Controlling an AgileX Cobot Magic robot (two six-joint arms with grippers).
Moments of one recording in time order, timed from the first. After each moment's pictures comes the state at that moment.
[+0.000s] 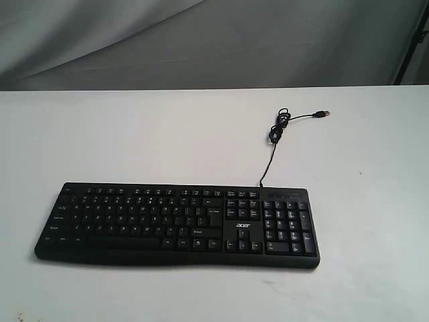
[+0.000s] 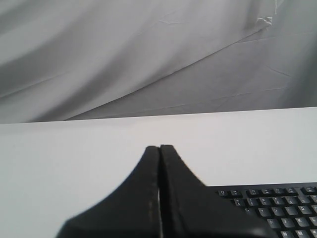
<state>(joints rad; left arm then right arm) 0.04 0.00 0.00 0.03 0.16 -0.02 -0.10 0.01 0.00 -0.37 -0.11 -0.04</state>
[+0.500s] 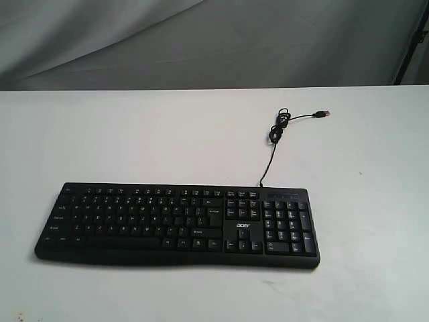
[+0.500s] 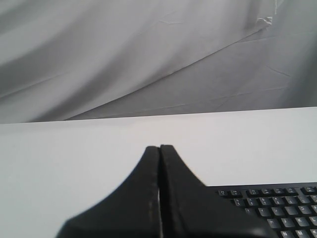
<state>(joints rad) 0.04 0.00 0.00 0.03 0.16 -0.02 -0.10 0.00 -0.03 -0.18 -0.73 0.59</state>
